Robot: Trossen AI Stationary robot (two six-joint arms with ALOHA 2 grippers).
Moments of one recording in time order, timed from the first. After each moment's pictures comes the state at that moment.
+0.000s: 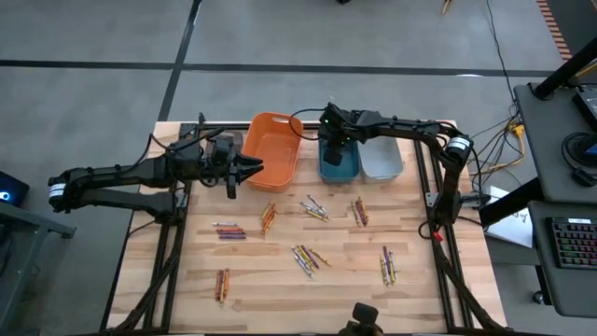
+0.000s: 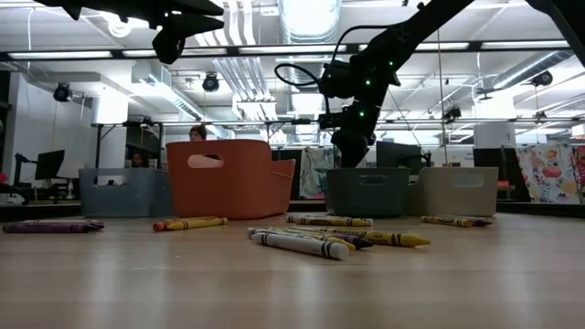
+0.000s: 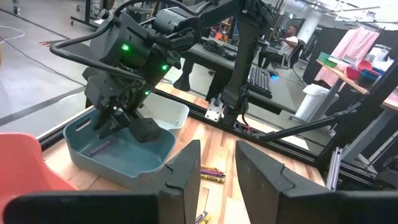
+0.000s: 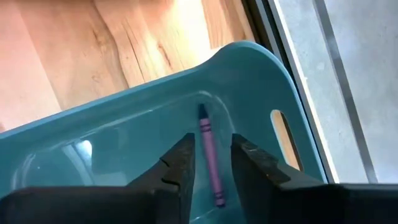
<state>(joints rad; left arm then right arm) 0.18 0.84 0.70 0.02 0.02 -0.33 -0.56 1.88 1.40 -0.61 0.13 -0.27</state>
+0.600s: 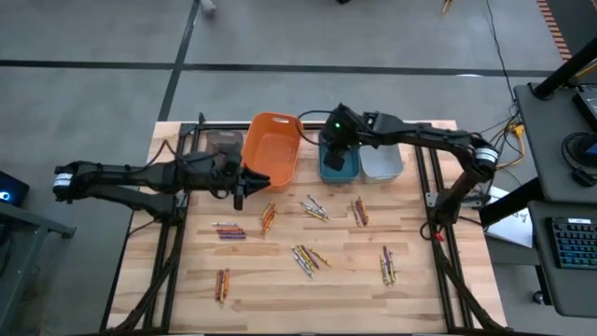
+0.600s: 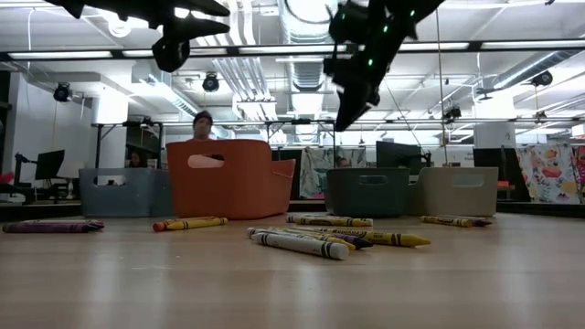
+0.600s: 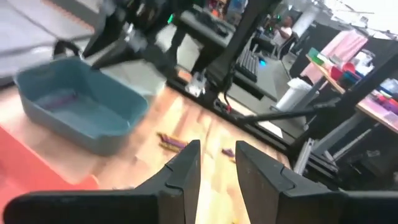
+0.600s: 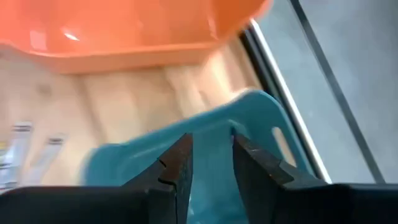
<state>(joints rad) 0.03 0.93 0.70 0.02 -0.05 -0.53 -0.42 1.64 1.38 -0.66 0.10 -0.15</state>
